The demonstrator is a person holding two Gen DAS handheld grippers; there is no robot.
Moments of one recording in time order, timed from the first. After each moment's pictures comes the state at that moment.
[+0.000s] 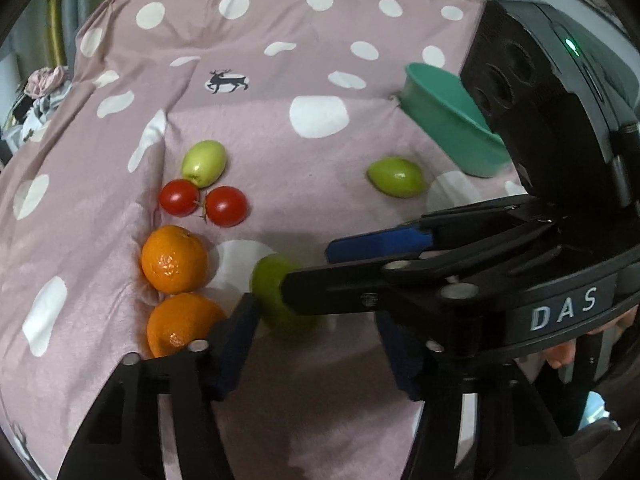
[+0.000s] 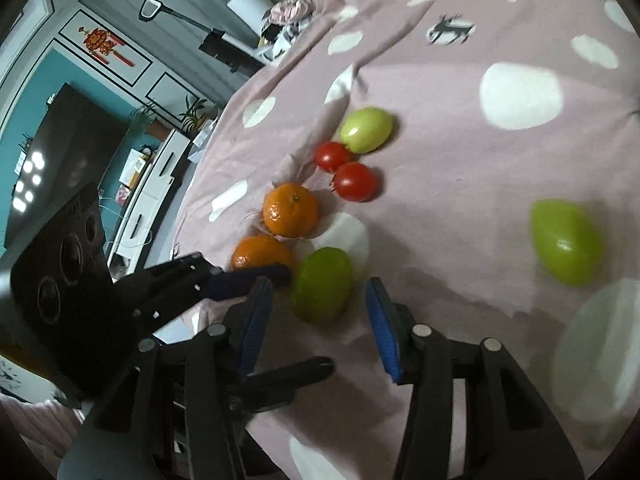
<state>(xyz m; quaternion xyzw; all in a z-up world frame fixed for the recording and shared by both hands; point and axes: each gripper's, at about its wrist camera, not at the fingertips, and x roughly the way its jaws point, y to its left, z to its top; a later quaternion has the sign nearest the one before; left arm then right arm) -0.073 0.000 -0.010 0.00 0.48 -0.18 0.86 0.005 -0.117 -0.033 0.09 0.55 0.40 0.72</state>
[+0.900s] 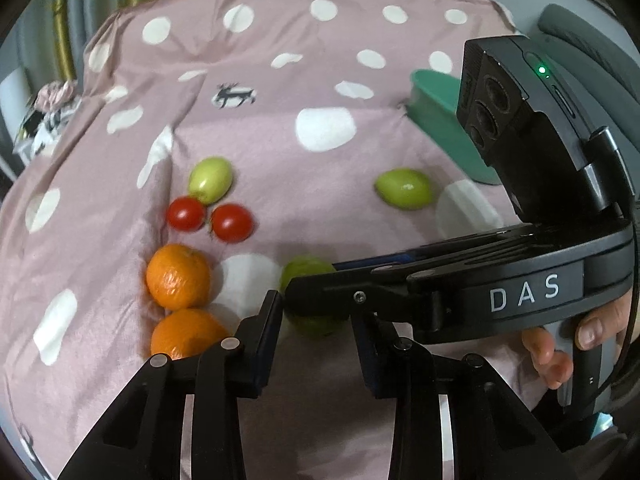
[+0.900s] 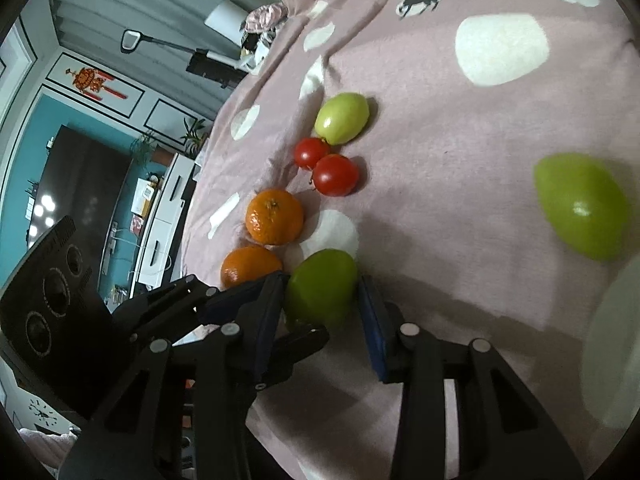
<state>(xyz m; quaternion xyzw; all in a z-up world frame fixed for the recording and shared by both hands) -0.071 -0.010 -0.003 0.02 0.46 -0.17 0.87 0.010 -0.140 -0.049 0.17 0.56 0.39 0.71</state>
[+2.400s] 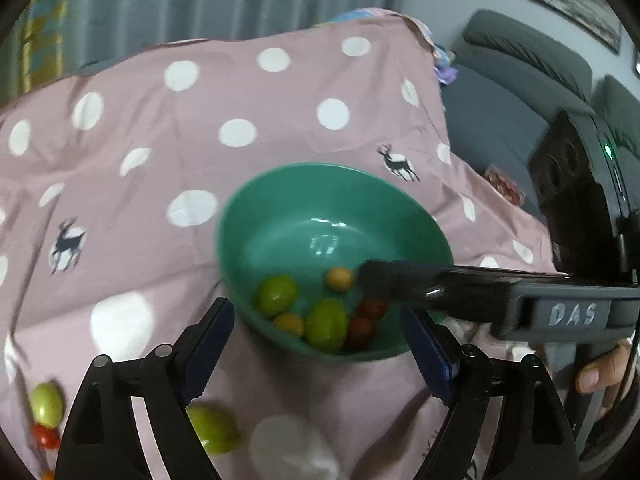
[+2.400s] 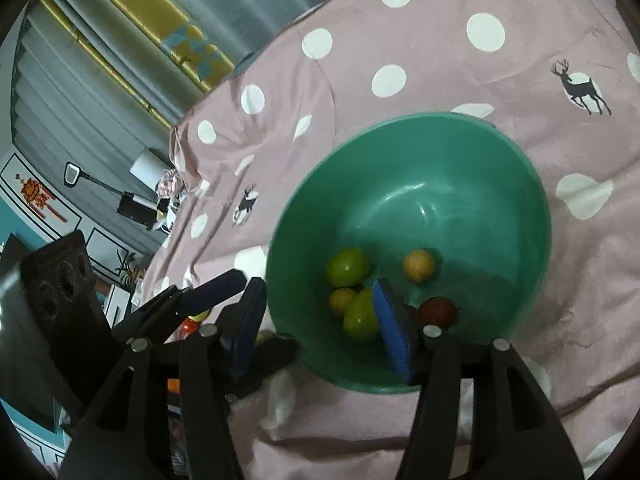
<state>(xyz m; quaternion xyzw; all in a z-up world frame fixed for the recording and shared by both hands) 0.033 -0.167 0.055 0.01 0.39 -0.29 0.88 0.056 -0.363 0.028 0.22 0.43 0.20 0.85</state>
